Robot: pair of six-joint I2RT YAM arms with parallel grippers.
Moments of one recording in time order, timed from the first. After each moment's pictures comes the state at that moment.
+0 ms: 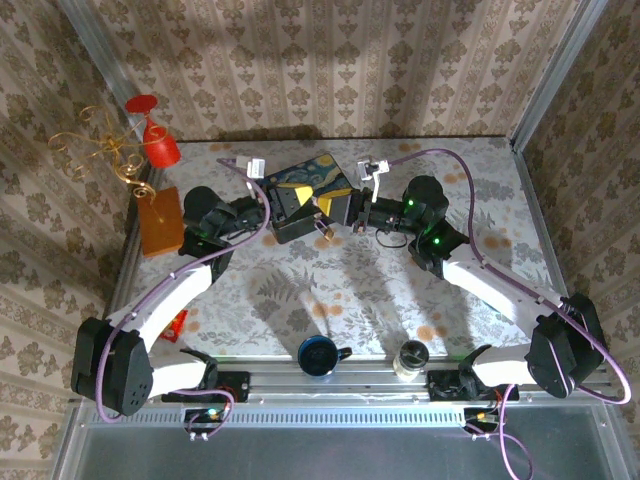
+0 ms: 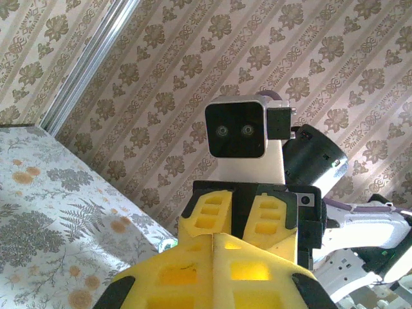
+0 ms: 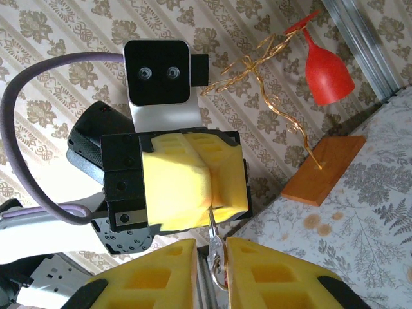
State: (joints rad) left arm -0.44 1.23 0.83 0.72 0.92 -0.90; right arm 0.56 1.33 0.97 0.46 -0.69 0.72
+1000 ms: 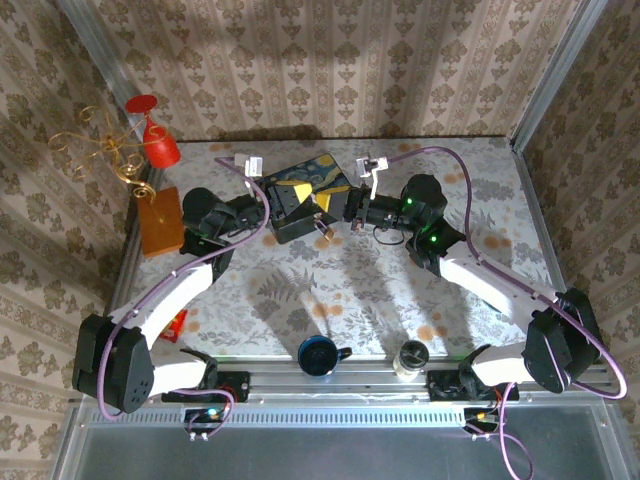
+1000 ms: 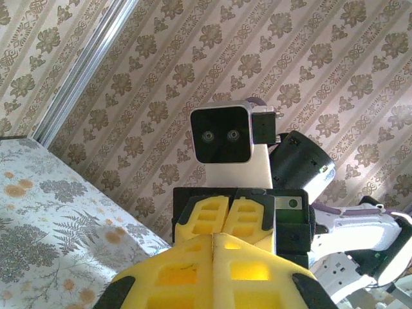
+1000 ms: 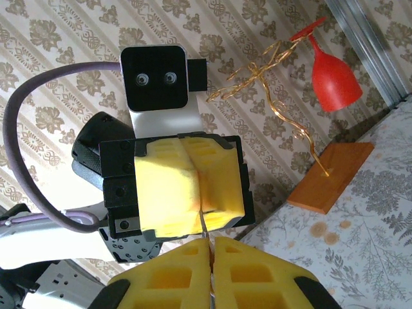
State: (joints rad) left arm -0.44 1.24 0.83 0.79 0.92 -0.93; right arm 0.56 1.36 0.98 0.51 -0.70 0.75
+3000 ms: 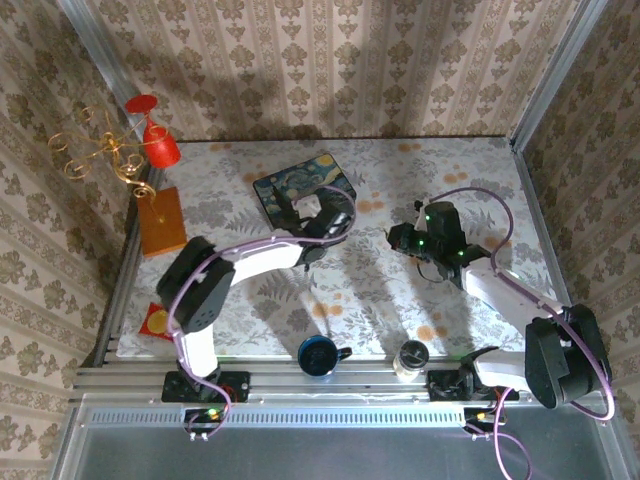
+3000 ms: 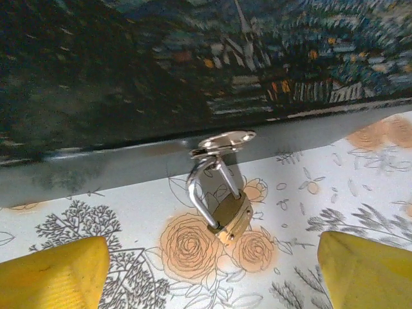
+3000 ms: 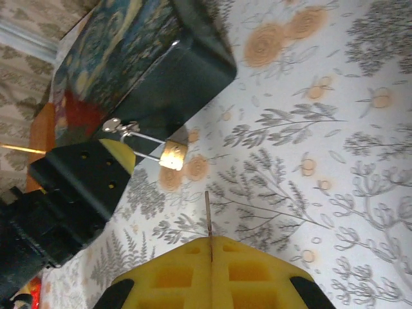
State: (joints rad) left arm -0.87 1.88 1.24 -0.31 -0.51 -0.94; right arm 0.28 1.26 0.69 -0.08 -0.27 0.68
